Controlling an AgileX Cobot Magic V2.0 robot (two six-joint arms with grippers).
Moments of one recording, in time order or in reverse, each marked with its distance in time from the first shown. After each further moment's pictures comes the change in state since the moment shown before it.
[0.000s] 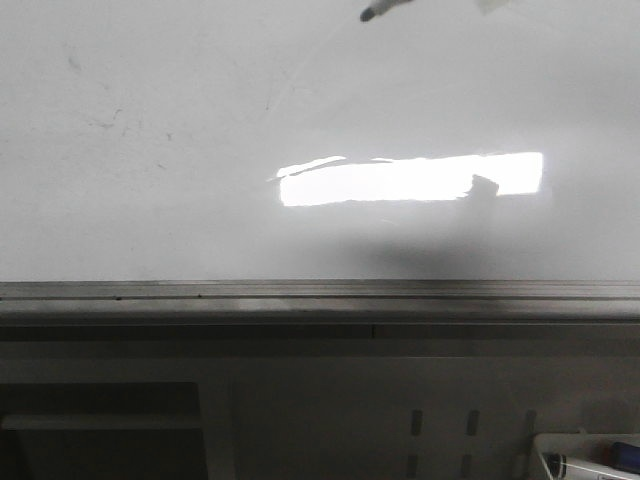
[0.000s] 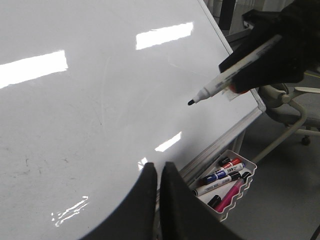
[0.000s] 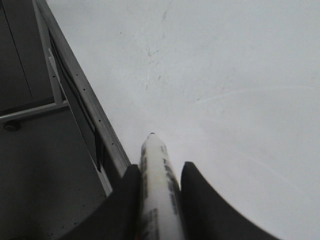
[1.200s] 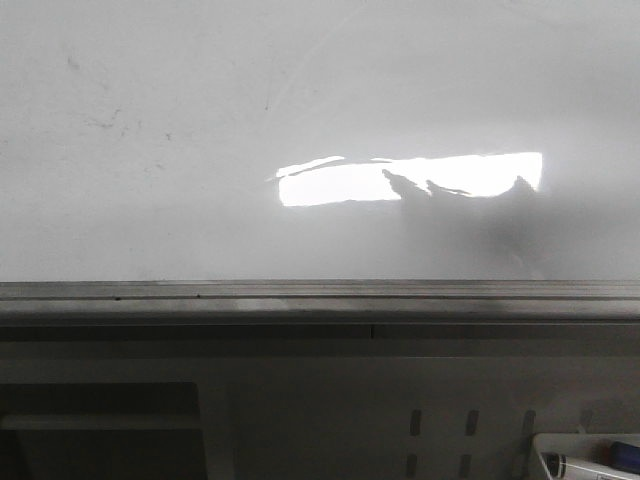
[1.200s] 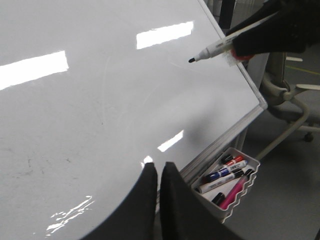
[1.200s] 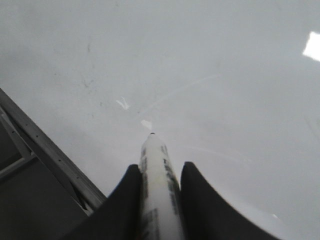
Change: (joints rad) left arm 0.000 0.000 0.000 0.030 -0.004 0.017; right arm 0.085 -0.052 -0.003 -0.446 -0.150 0.706
